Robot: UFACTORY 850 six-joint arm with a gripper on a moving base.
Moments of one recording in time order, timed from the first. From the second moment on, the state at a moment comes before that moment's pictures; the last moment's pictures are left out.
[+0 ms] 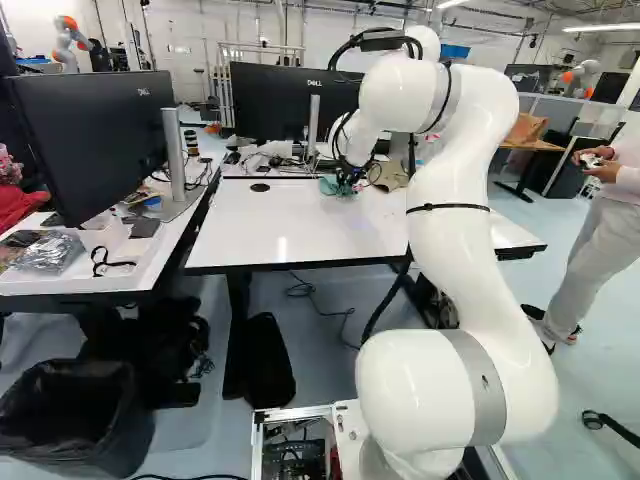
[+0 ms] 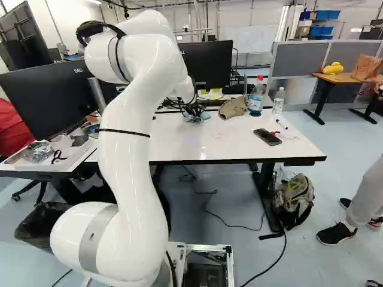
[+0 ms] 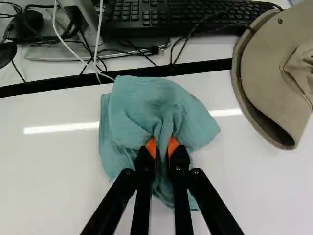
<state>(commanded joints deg) -4.7 -41.2 -88.5 0.0 -8.7 0.0</state>
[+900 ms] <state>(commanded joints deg) -0.6 -35.7 -80.7 0.0 -8.7 0.0</state>
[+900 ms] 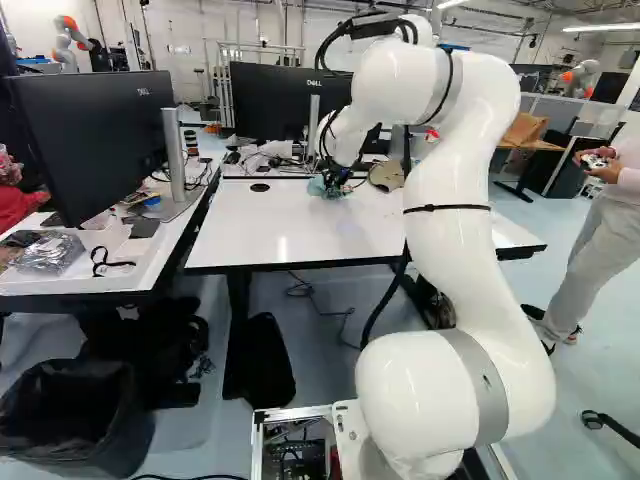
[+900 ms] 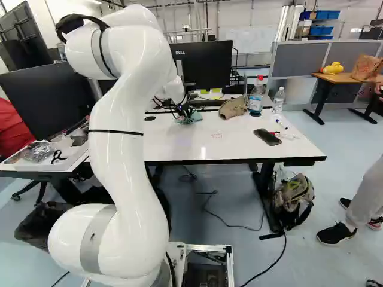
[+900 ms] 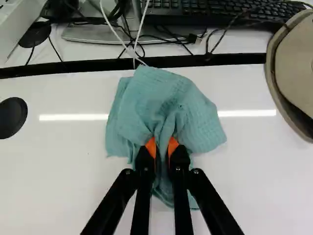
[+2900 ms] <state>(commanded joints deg) 0.4 -17.8 -64.9 0.0 -8.7 0.0</state>
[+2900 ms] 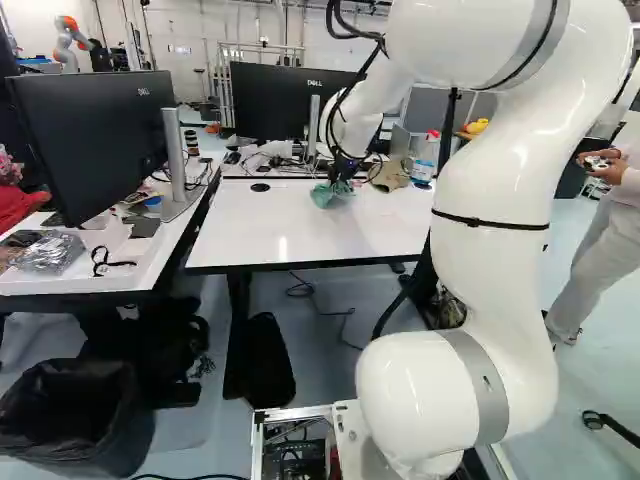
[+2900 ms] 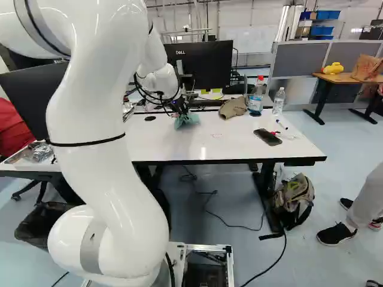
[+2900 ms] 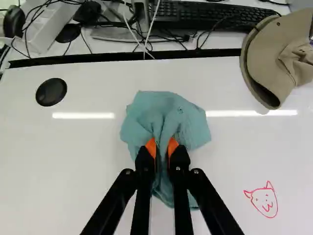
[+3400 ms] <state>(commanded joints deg) 3.3 -12.7 -58.9 0.0 -8.7 0.0</state>
